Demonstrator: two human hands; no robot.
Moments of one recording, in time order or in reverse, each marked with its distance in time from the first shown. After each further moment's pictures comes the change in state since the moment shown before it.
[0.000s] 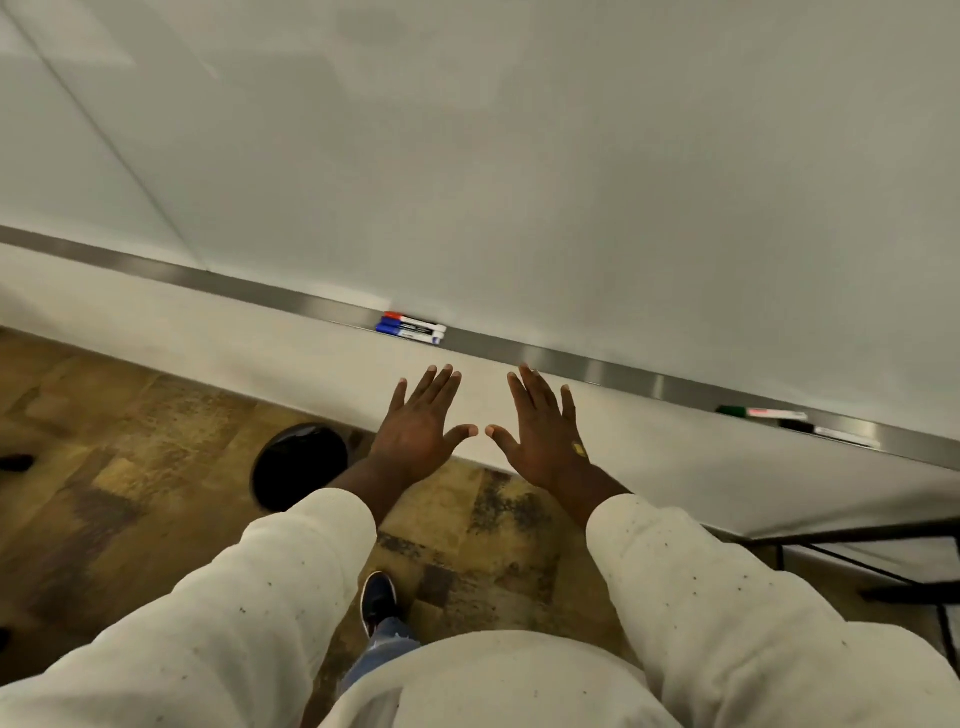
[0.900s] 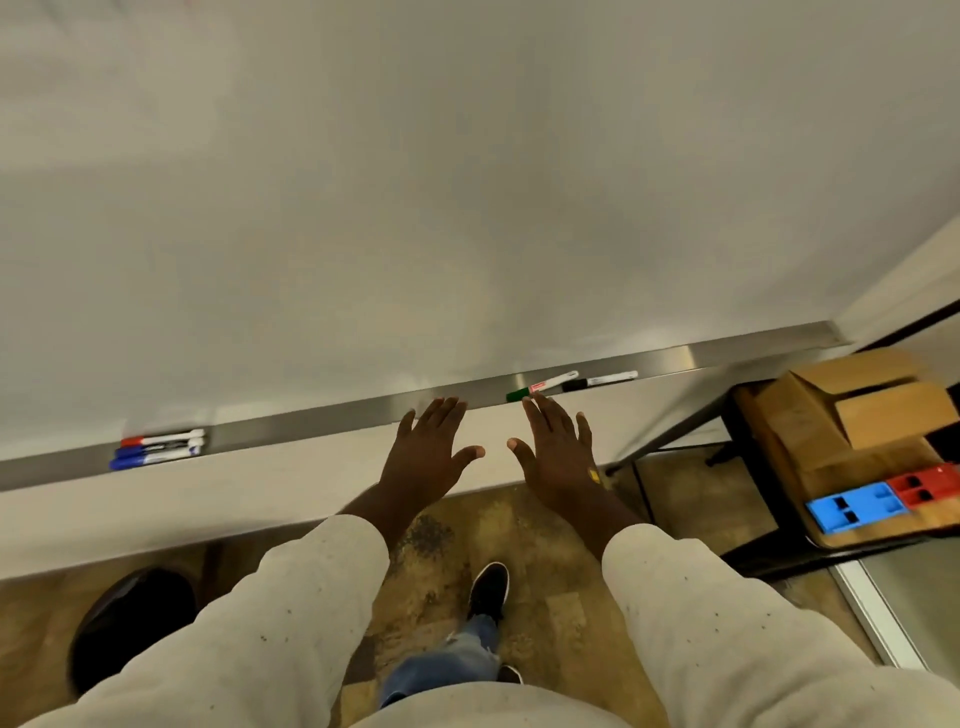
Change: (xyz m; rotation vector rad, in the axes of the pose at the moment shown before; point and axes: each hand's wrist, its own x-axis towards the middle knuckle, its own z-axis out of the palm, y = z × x) left_hand 0.138 0.274 0.062 -0.041 -0.090 0.423; right_hand -0.129 0.262 -0.049 0.117 0.105 0.530
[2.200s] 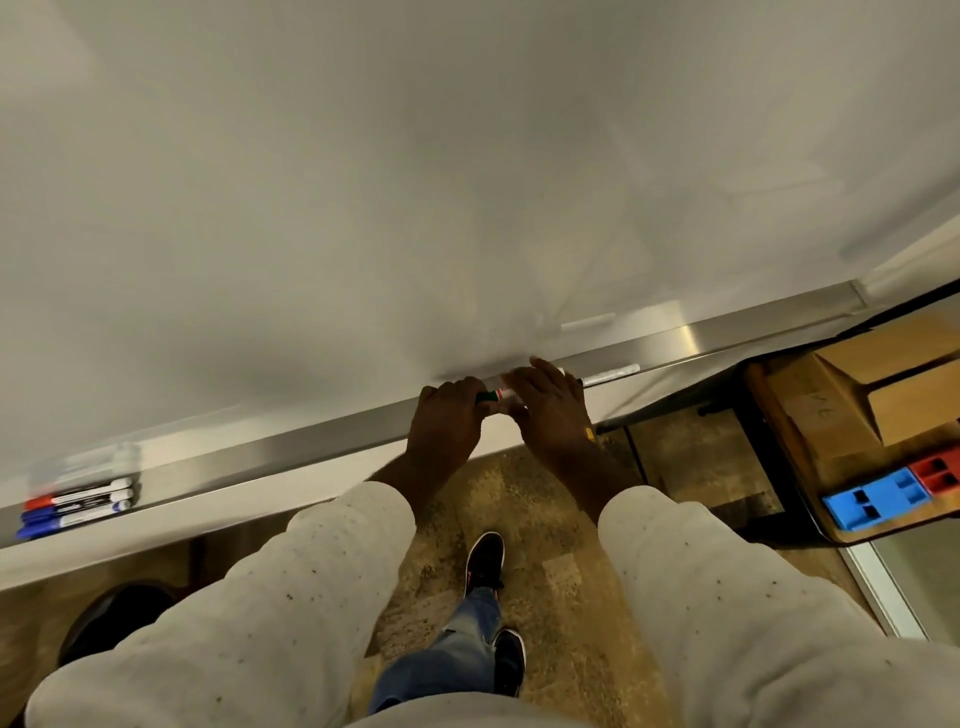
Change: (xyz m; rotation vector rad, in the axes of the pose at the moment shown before) left_hand 0.140 0.016 0.054 -0.118 0.146 0.053; right_hand 0.111 0.049 0.015 0.103 0.172 -0.017
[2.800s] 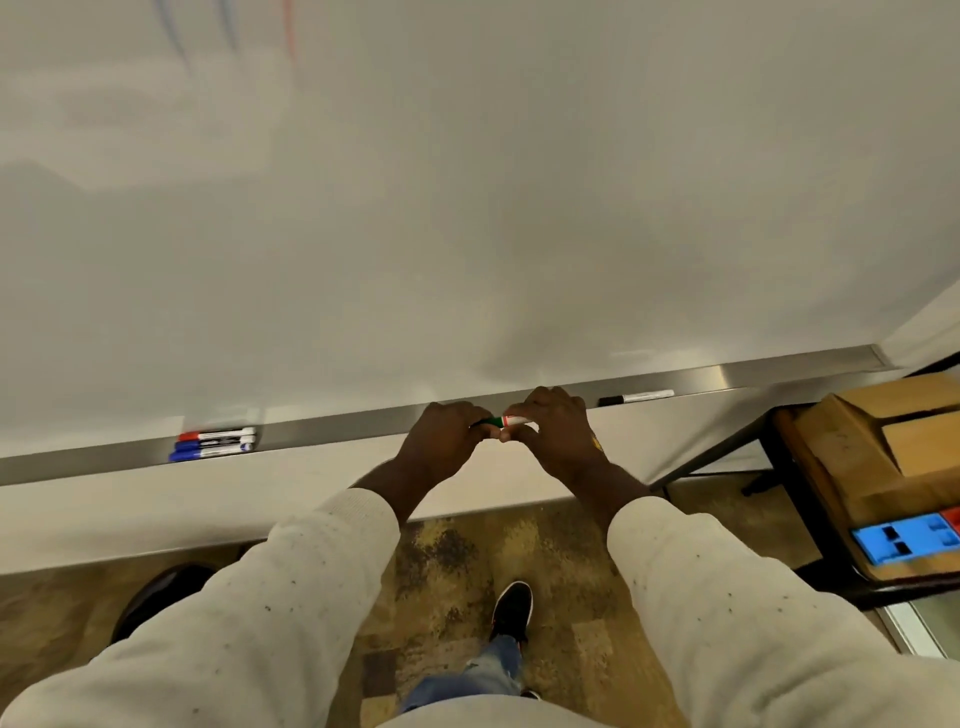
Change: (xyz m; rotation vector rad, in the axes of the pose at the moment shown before) left_hand -0.111 -0.017 -0.116 -0.110 0.039 0.100; right_hand -0.060 -0.105 -0.049 0.159 -0.018 -0.218
